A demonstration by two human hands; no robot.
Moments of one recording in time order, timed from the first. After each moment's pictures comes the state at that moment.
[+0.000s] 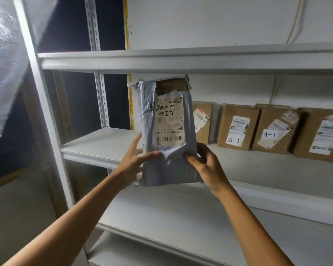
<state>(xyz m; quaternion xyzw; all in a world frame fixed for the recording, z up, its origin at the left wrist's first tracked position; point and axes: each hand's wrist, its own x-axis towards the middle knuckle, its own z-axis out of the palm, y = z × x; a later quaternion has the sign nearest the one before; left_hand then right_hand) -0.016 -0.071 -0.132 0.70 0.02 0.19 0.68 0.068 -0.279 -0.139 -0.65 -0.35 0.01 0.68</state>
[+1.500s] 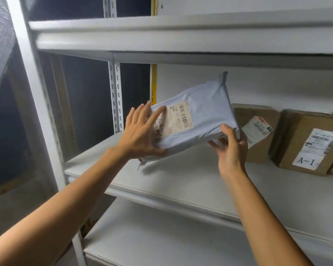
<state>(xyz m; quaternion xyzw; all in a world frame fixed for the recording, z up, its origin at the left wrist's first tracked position) 0.110 0.167 -0.088 0.94 -0.01 0.35 0.03 0.192 -0.062 -0.110 -0.41 -0.14 -0.06 0.90</state>
